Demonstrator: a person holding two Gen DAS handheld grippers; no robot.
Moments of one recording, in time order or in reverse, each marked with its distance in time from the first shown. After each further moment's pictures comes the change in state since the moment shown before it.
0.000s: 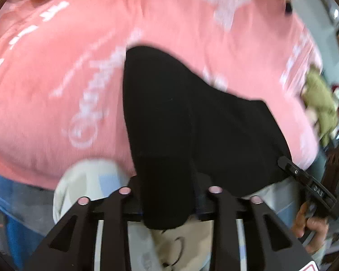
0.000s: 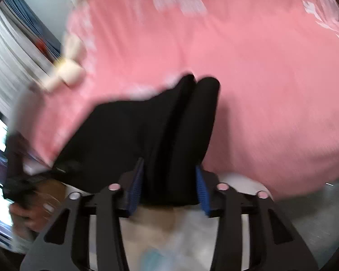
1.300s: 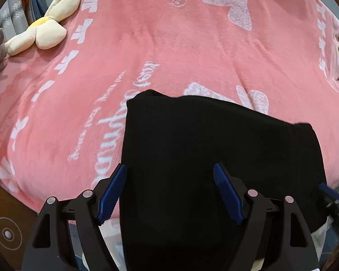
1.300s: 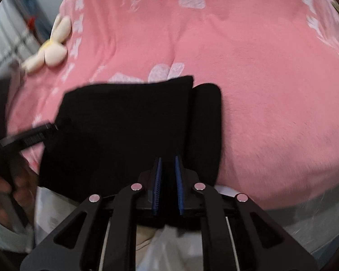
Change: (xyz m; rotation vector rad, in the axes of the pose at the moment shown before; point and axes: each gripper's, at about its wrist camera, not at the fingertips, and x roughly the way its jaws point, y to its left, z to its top) left arm 0.027 -0.045 0.036 0.141 -0.166 0.366; right arm 0.003 0.015 0.009 -0.065 -0.040 -0.067
